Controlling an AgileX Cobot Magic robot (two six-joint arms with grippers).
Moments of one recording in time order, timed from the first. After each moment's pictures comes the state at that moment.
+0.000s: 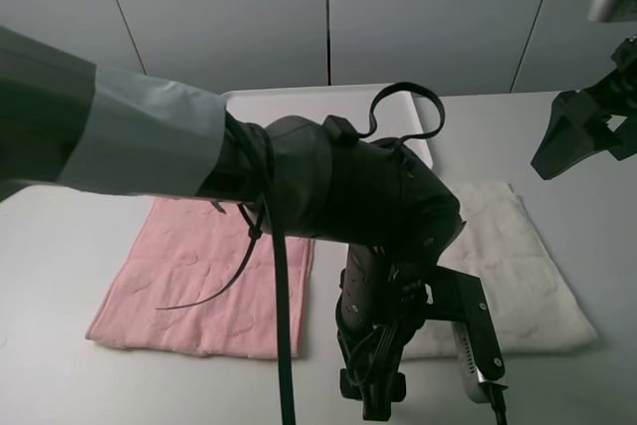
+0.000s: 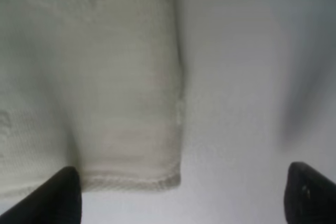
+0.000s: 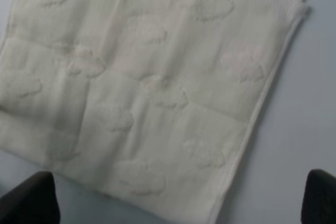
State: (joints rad) left arm -1.15 2.20 -1.47 0.02 0.94 0.44; right arm 0.03 1.39 -1.00 0.22 1.13 -0.40
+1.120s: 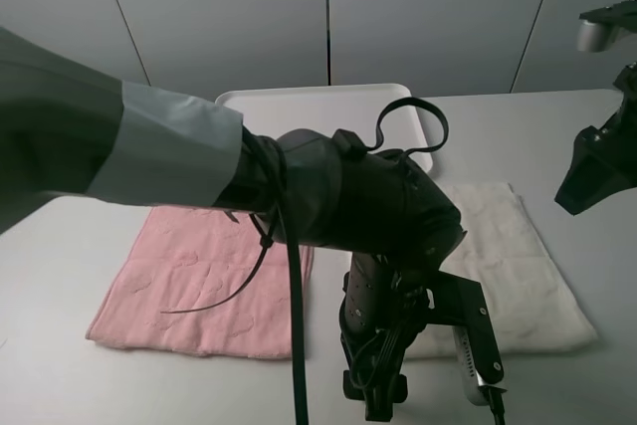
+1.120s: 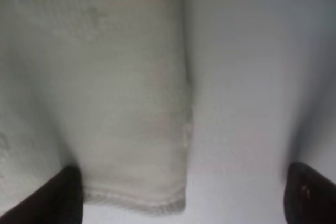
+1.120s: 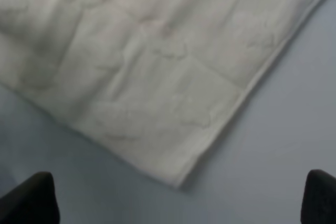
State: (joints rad) left arm -1.15 2.23 -1.48 0.02 0.92 0.45; right arm 0.03 1.40 -0.97 0.14 1.20 -0.63
